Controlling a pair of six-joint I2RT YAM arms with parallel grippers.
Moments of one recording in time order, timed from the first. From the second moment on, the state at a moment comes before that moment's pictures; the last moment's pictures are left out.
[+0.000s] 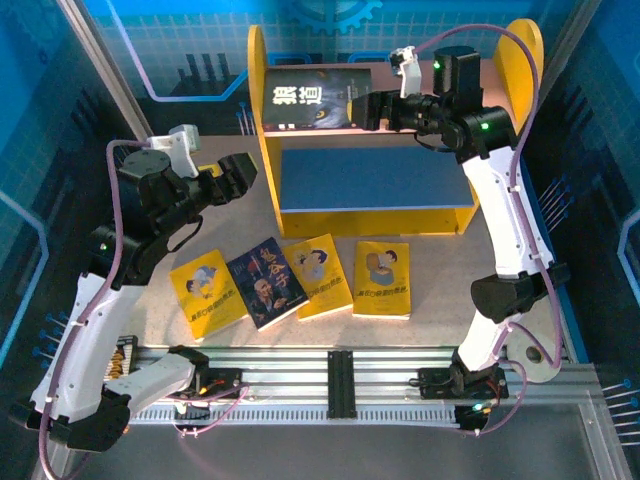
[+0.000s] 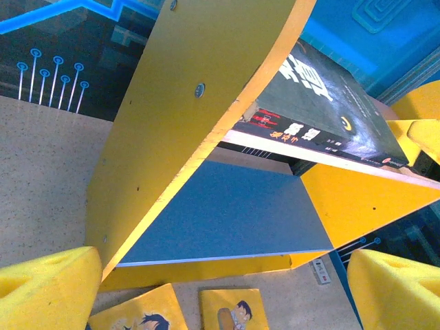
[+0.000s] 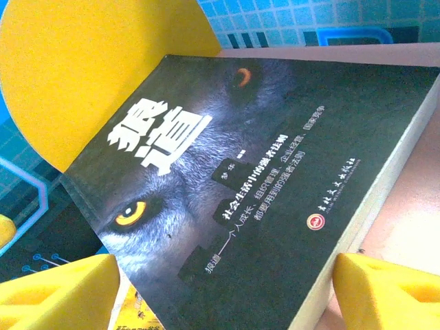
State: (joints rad) left arm -0.31 1.03 1.47 -0.72 0.08 -0.58; right arm 0.32 1.78 2.29 -0.92 -0.53 0.24
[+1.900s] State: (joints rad) left arm -0.31 0.90 1.36 -0.89 0.13 -0.48; right arm 0.70 1.77 2.43 -0.99 0.14 -0.44
